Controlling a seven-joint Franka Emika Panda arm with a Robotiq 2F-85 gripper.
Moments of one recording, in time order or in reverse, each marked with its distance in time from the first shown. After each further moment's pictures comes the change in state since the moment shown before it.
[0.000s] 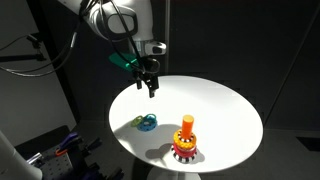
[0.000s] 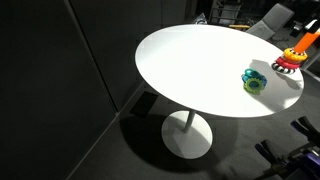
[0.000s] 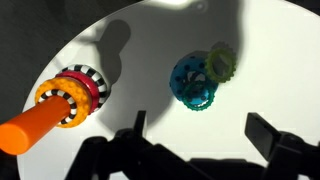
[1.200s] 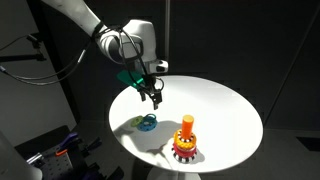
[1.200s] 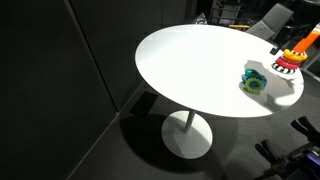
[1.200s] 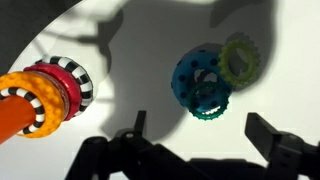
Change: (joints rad) arm 0.007 0.188 0.017 0.000 -0.009 0.196 0.004
